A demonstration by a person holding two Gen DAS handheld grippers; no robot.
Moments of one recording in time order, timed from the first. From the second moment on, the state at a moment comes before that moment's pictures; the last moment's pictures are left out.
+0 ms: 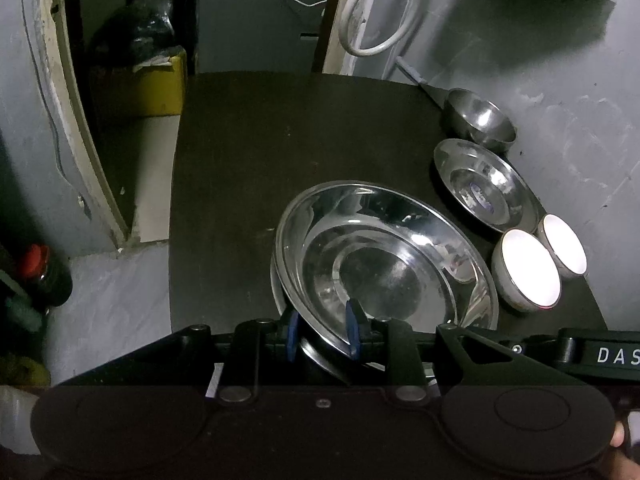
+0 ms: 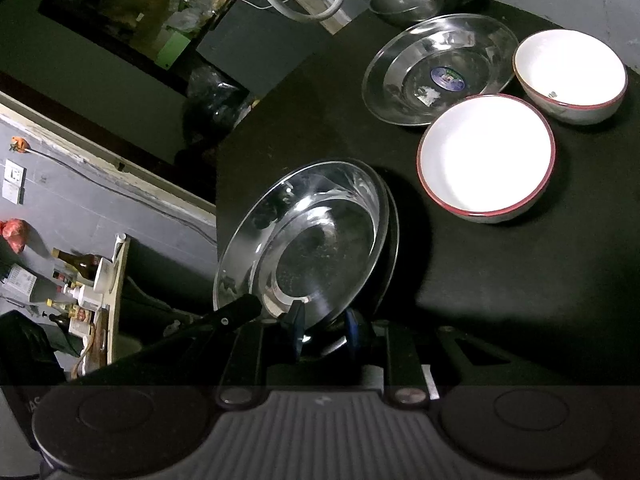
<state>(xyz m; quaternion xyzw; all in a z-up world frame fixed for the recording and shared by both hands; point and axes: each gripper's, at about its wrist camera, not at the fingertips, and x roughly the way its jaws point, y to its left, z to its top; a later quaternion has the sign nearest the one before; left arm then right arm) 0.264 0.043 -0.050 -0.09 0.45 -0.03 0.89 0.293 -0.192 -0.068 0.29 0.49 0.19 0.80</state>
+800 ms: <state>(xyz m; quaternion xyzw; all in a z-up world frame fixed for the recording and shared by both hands) 0.260 0.044 -0.041 -0.09 0.45 -0.01 0.89 0.291 -0.202 -0.066 0.30 0.49 0.20 0.79</state>
